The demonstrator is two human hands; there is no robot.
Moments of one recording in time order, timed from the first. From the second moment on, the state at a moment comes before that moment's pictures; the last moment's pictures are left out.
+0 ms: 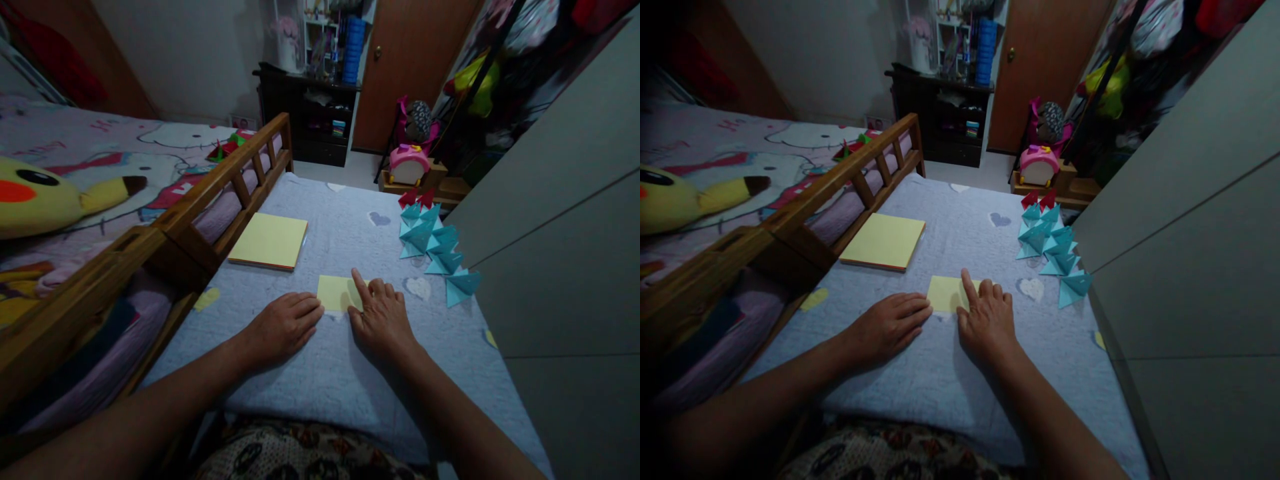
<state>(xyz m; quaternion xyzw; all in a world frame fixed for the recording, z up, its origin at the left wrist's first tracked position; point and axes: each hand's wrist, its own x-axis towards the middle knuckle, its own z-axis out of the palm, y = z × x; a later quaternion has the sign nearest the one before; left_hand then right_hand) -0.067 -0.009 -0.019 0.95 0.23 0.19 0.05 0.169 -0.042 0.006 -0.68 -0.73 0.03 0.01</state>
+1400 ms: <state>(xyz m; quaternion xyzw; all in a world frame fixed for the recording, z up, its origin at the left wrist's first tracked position) -0.029 0.026 -0.019 0.94 0.30 0.17 0.07 0.232 -0.022 -0.009 -0.69 -0.70 0.11 0.13</state>
